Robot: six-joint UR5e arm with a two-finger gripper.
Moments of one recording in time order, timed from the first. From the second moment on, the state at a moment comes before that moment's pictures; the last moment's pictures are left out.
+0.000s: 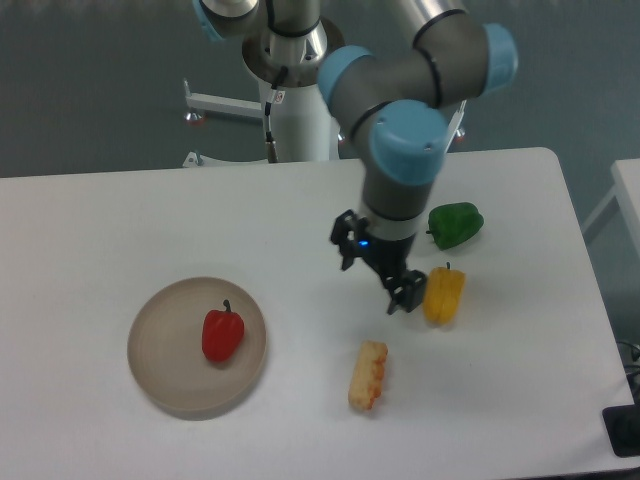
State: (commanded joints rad) arm 2.32 -2.00 -1.28 -1.40 1.49 1.36
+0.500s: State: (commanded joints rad) arm 2.39 -1.98 -1.34 -1.42 1.59 1.55
